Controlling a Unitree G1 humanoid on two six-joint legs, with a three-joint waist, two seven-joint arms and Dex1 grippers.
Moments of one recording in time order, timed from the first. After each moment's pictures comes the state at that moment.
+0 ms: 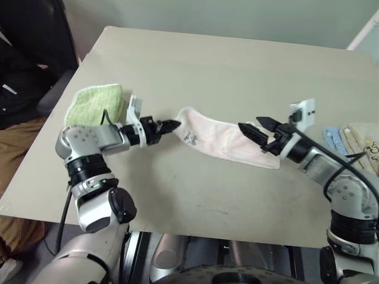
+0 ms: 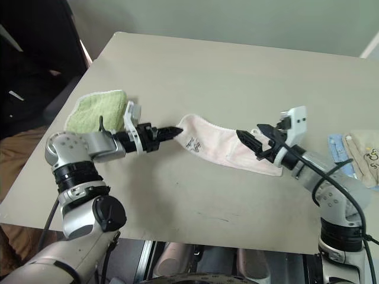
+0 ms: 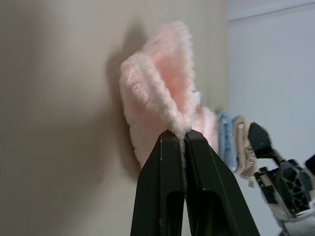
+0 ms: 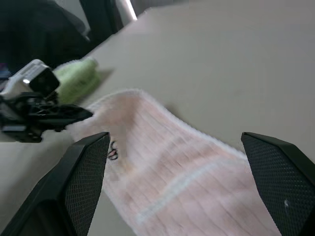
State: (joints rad) left arm -0.84 0.27 0.66 0.34 -0.77 1.61 -0.36; right arm -0.25 -0.48 -0.26 -0.49 0.89 0.95 0.36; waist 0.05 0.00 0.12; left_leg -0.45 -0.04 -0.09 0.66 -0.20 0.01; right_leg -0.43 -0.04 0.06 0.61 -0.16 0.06
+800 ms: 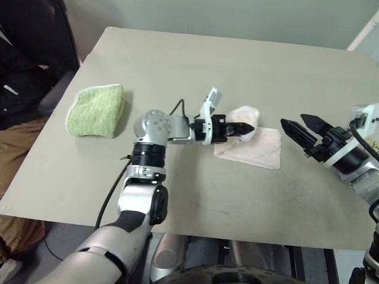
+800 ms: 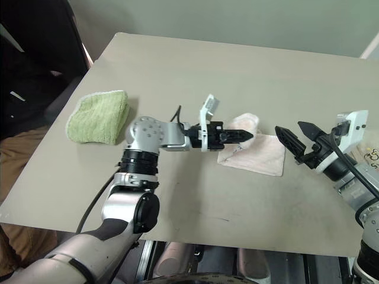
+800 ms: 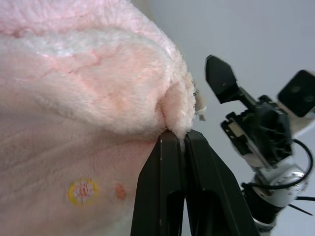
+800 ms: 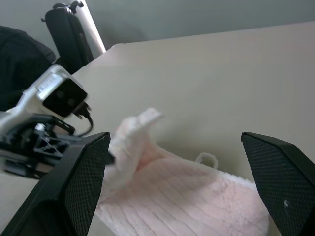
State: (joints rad) left arm -0.94 0.01 0.16 0.50 -0.78 1.34 -0.55; right arm -0.07 -0.61 -0.51 -0.57 1.03 0.90 0.32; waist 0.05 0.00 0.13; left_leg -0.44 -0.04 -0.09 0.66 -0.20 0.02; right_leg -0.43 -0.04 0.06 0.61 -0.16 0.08
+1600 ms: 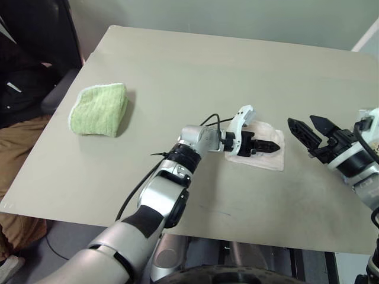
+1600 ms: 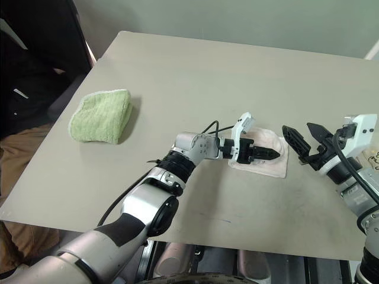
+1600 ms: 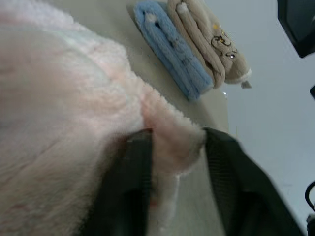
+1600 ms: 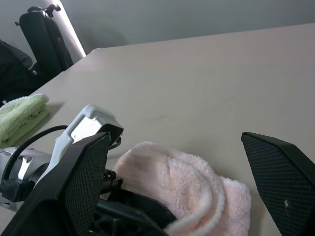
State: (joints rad) left arm -1.02 -0.14 -0.11 0.85 -0.45 0.86 -0.87; right arm -0.02 -0.61 -0.52 -0.60 1.05 0.87 0.21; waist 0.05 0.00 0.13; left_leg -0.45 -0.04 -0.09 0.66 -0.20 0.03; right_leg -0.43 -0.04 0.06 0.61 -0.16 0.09
